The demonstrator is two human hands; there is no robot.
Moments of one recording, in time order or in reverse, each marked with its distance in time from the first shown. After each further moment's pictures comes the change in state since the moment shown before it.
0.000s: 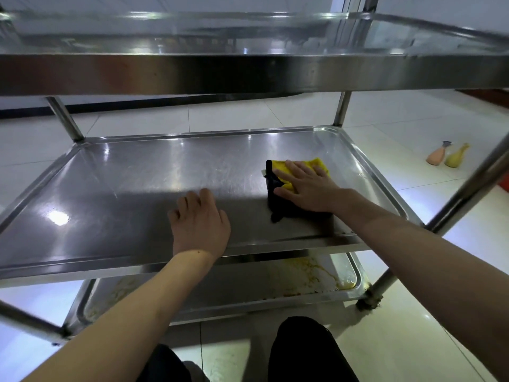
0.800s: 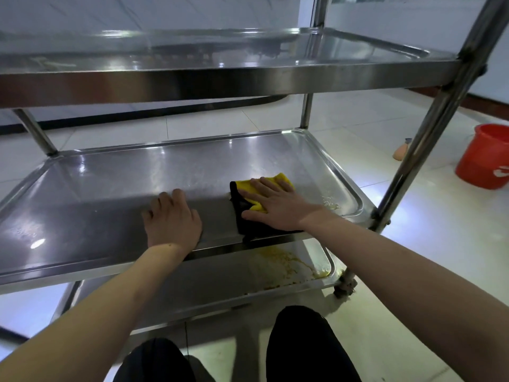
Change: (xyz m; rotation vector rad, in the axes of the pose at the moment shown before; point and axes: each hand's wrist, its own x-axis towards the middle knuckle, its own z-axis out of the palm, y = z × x) left_hand 0.001 0.002 -0.005 0.036 -0.024 -0.007; right_hand -0.070 -0.034 0.002 0.021 0.012 -0.093
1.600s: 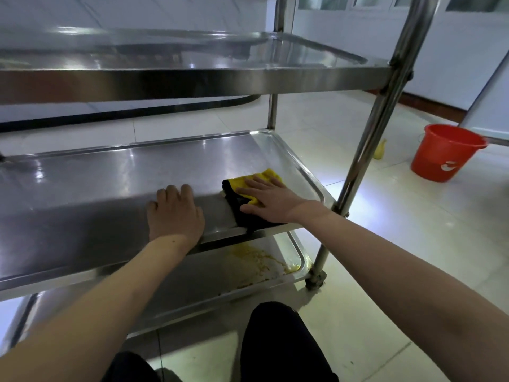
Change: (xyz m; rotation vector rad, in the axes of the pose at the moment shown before) left_hand -0.008 0.066 -0.014 0.043 -0.028 0.203; right_hand -0.031 0.052 0.000 0.086 0.015 0.068
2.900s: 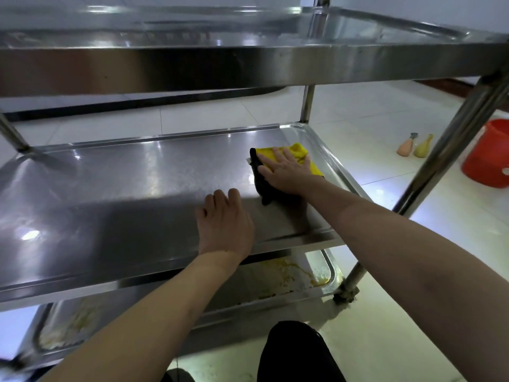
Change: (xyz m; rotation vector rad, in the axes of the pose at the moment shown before) left_hand 0.016 0.045 0.040 -0.087 0.094 -0.009; right_hand 0.125 0.021 -0.005 0.024 0.020 0.297
